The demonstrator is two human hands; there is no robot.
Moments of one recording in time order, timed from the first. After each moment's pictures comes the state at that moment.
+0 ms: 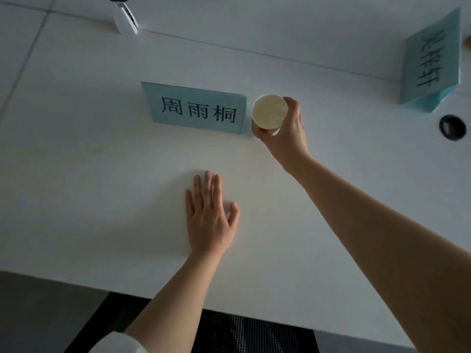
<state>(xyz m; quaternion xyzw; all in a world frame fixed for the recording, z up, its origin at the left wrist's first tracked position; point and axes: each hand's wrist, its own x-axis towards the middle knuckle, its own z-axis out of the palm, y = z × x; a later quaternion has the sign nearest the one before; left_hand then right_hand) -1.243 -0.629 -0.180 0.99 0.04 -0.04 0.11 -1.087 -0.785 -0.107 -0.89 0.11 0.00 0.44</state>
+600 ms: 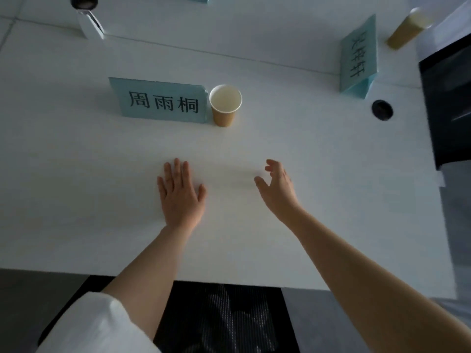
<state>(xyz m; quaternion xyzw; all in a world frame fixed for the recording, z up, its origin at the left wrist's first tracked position) -1.242 -0.627 -0.182 0.99 0.05 -0.05 0.15 -1.238 -0.838 -0.109 -0.90 0.18 0.12 0.39</state>
